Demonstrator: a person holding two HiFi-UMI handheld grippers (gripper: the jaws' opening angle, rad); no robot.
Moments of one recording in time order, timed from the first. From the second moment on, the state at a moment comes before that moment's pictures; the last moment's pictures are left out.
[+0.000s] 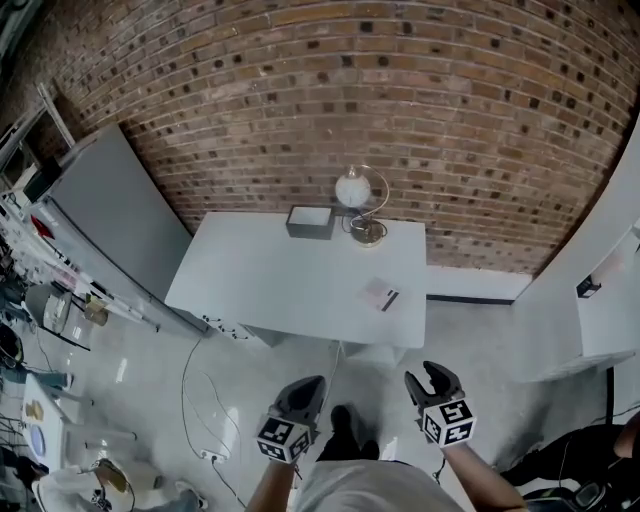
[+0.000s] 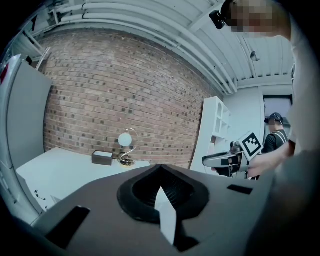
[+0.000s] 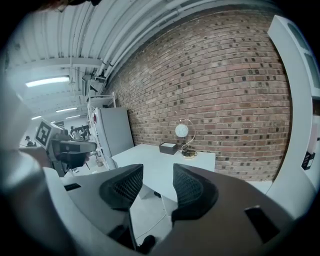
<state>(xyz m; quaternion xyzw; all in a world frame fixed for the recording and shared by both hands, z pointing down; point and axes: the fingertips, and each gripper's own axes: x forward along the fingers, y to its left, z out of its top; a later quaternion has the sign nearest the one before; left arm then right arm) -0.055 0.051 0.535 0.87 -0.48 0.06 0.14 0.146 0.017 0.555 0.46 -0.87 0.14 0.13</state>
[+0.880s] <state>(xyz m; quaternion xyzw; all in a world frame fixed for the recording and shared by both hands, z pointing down) -0.084 -0.172 0.562 0.90 -0.40 0.08 0.17 0.115 -0.167 0.588 0.51 -0.82 0.17 0.16</state>
